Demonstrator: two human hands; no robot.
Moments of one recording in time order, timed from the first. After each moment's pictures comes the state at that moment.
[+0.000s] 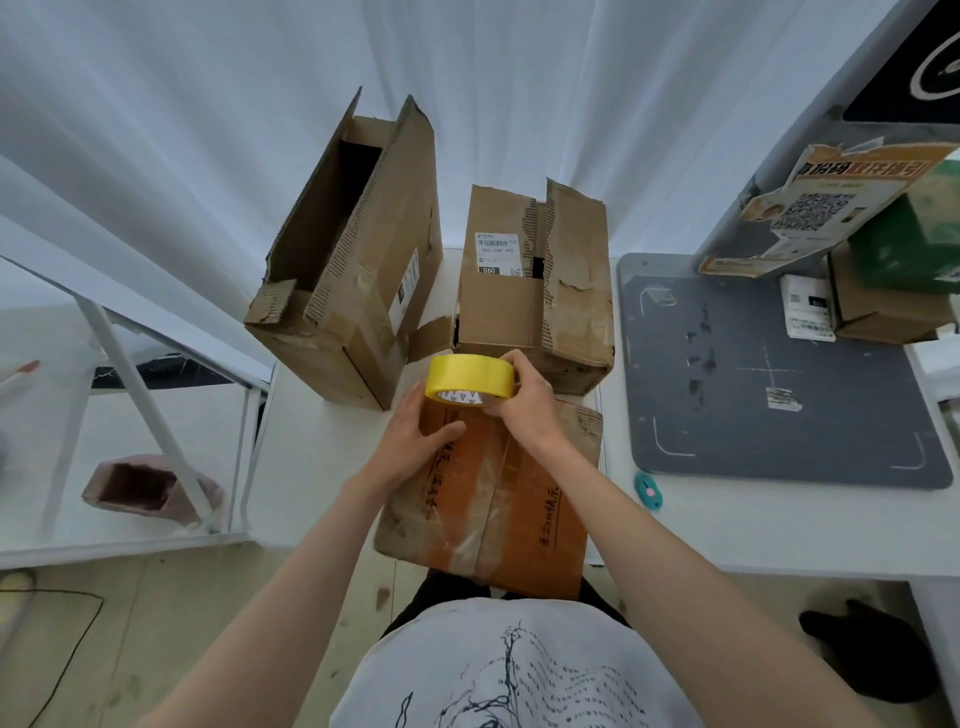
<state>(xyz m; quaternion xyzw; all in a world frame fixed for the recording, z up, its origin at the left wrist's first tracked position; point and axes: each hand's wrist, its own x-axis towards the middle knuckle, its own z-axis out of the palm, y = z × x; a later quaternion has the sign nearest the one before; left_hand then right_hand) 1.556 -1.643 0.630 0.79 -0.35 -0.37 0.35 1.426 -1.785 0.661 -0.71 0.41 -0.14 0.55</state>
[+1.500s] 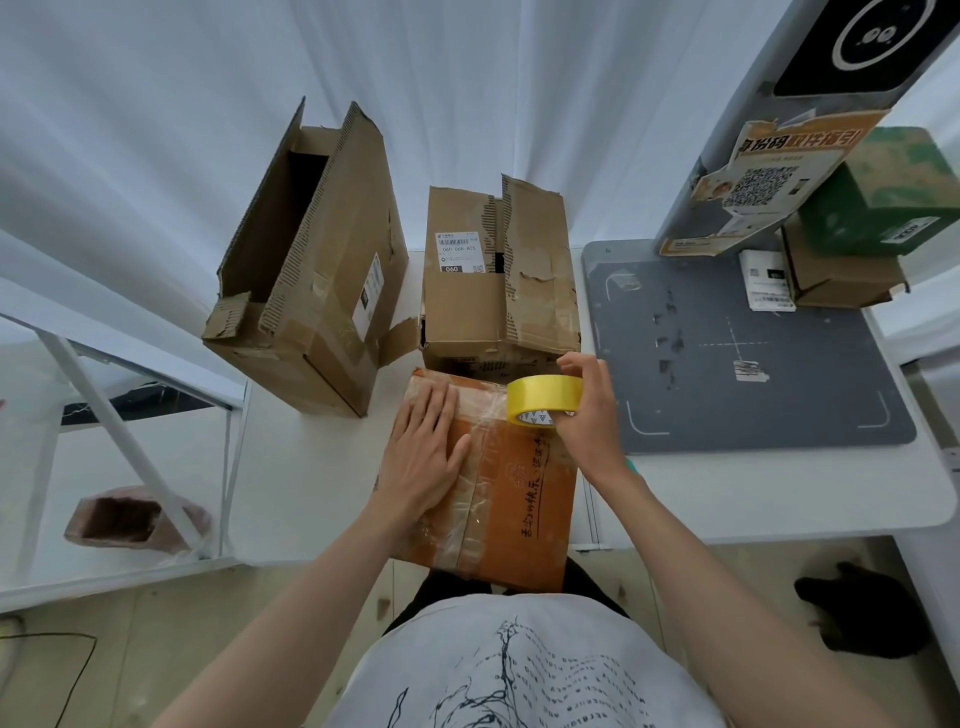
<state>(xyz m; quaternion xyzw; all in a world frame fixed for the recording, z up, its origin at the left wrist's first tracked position) 1.508 -1.657 0.600 0.82 -0.56 -0.15 0.05 1.325 -1.811 0.647 -0.77 0.43 -0.25 0.40</state>
